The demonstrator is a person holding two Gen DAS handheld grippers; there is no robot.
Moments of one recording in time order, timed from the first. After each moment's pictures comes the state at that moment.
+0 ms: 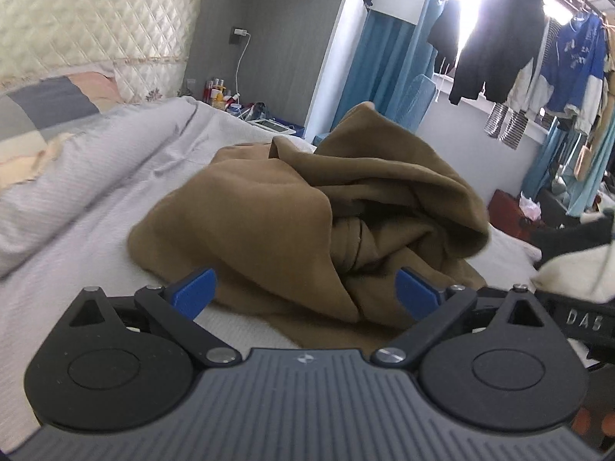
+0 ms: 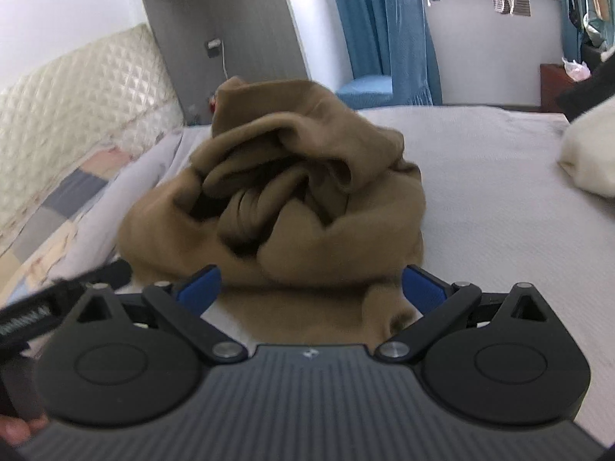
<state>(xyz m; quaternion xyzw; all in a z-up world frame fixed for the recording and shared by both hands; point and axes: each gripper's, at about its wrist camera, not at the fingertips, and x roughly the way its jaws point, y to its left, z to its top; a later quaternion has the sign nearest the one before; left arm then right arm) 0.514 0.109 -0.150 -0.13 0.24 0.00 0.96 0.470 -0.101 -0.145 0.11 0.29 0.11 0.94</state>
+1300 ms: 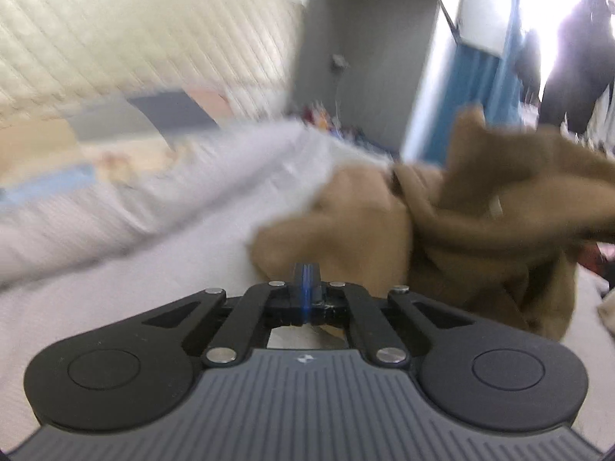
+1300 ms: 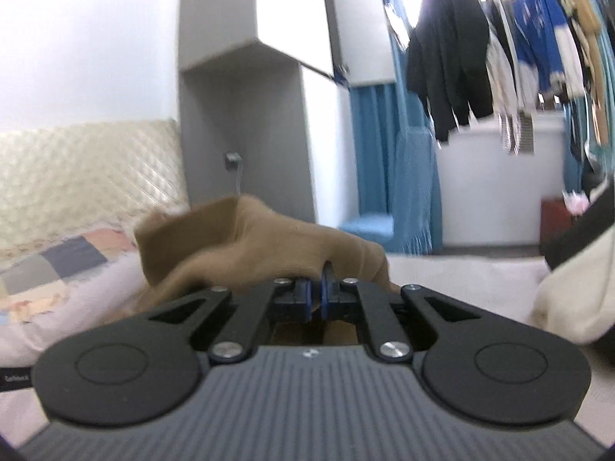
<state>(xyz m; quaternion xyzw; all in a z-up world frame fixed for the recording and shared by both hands) 0.404 0.136 -0.147 -0.14 0.19 0.17 0.96 0.440 -0.142 -0.093 0.05 0.08 0.12 0.99</state>
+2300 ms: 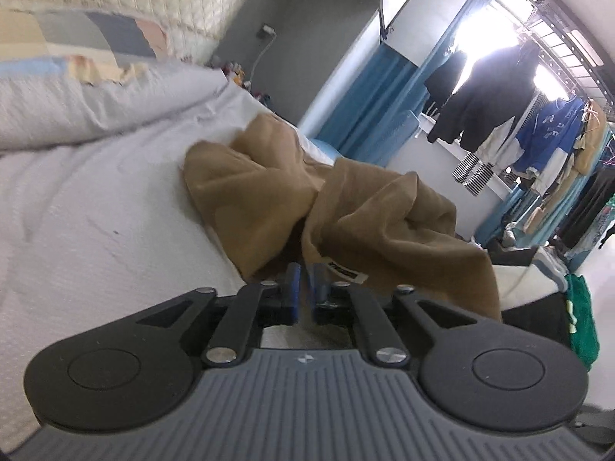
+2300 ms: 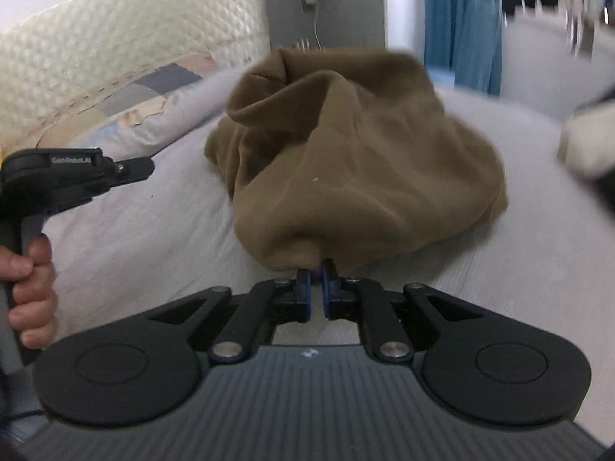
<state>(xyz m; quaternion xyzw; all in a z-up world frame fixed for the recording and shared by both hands) 0.298 0.149 -0.178 -0.27 0.21 -0.04 0.94 0.327 -0.127 -0.149 0.00 0.34 0.22 0.92</state>
